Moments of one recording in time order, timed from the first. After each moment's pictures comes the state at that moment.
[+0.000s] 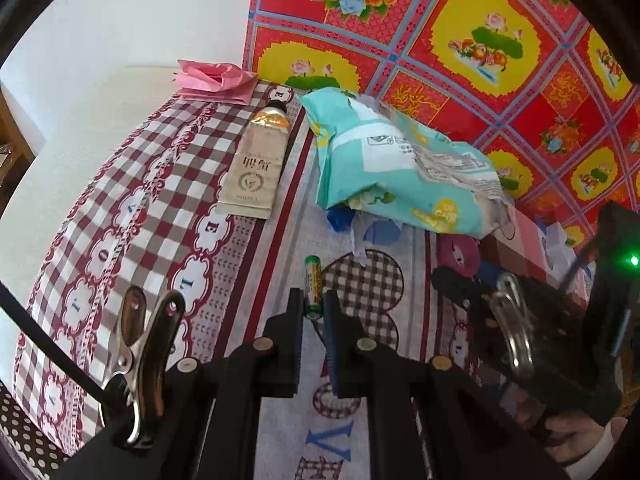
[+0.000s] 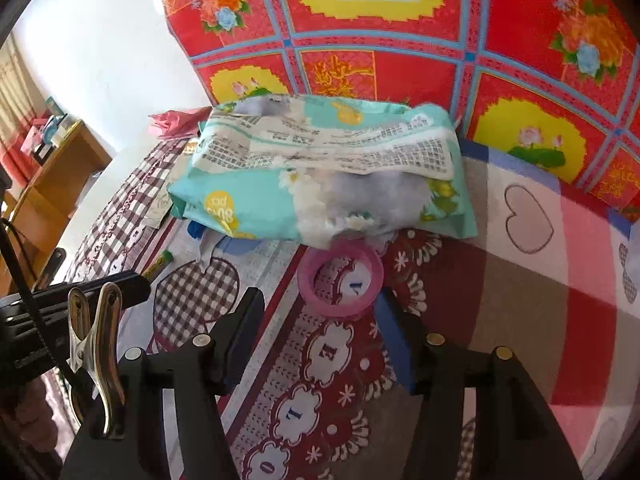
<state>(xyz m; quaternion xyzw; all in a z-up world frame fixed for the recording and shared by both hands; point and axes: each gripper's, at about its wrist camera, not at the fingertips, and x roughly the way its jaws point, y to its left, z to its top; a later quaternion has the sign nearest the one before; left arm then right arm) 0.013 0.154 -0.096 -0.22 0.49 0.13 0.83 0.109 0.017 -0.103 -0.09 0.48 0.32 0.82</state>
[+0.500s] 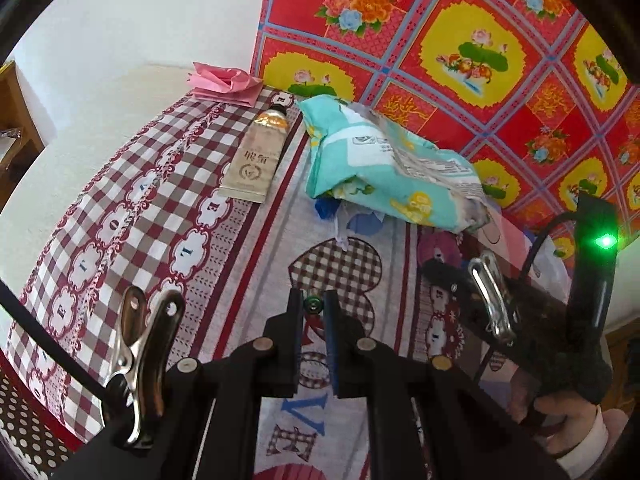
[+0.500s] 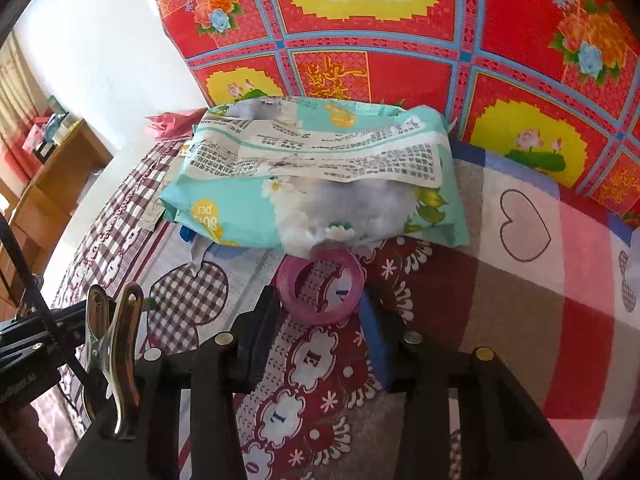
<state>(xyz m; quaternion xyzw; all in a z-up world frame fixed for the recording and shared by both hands) -0.007 0.145 -0.083 -0.25 0.47 0.15 0.83 0.119 0.007 -0.099 -0.09 0.49 0.32 0.81</state>
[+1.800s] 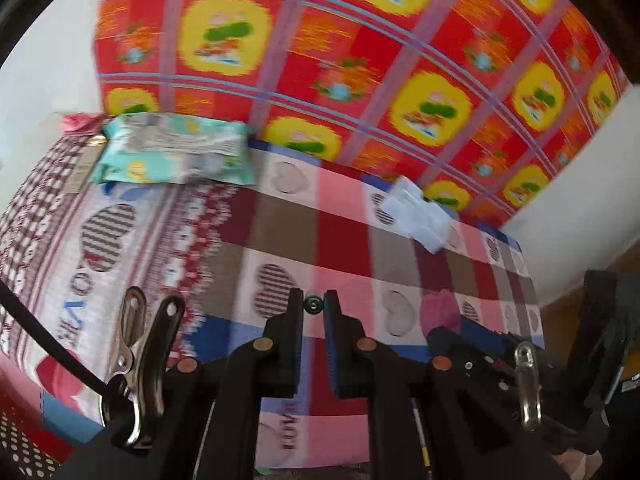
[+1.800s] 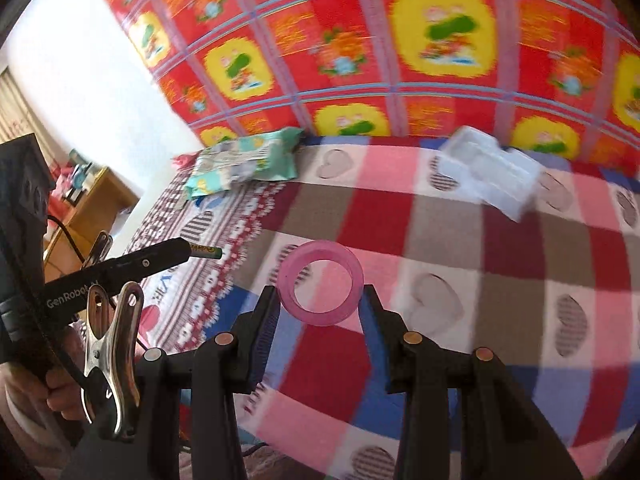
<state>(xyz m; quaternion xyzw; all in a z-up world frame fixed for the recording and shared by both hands) 0.011 -0.079 -0.013 -0.22 0.45 0.05 0.87 0.047 -0.251 -0.022 0.01 0.47 0.31 0.82</state>
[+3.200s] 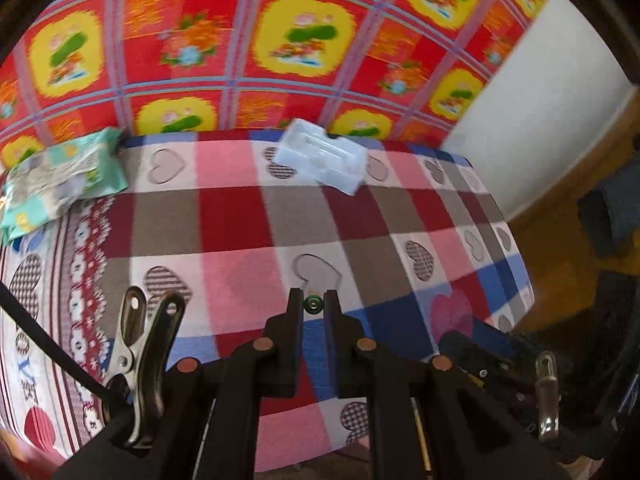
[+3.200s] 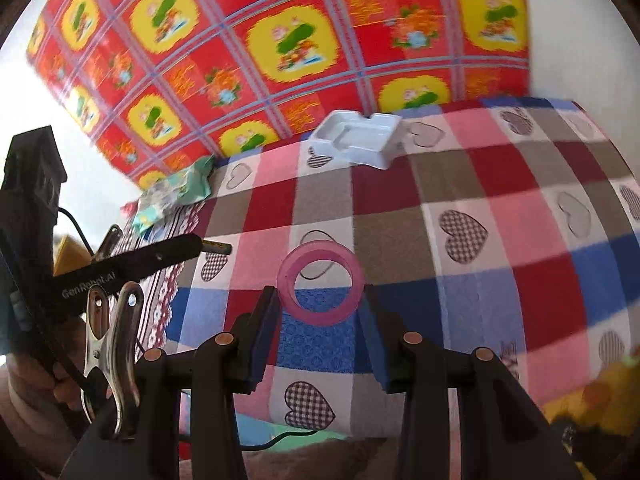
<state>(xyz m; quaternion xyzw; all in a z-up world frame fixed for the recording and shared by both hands) 0.050 -0.161 -0.018 -0.12 0.50 -0.10 0.85 0.005 -0.344 -0.024 0.11 0.47 0.18 0.86</state>
